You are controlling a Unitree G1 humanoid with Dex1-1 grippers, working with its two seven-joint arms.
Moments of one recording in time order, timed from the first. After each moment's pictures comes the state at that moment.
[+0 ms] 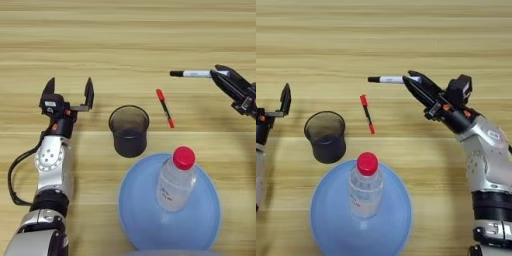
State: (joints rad) left arm -0.32 0.10 0.18 0.72 -0.24 -0.71 -0.29; right arm -0.26 -0.34 -0.20 0.20 0.46 -0.13 0.93
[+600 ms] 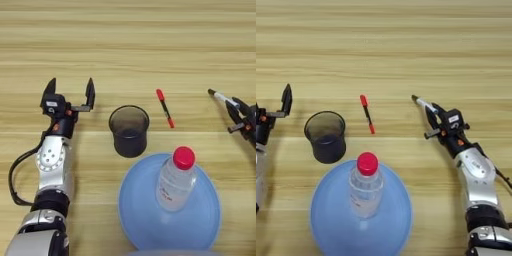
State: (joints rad) left arm -0.32 0.10 0.18 0.72 -0.22 -0.71 -0.28; right arm -0.26 -0.32 -0.15 0.67 0.07 -0.51 0.45
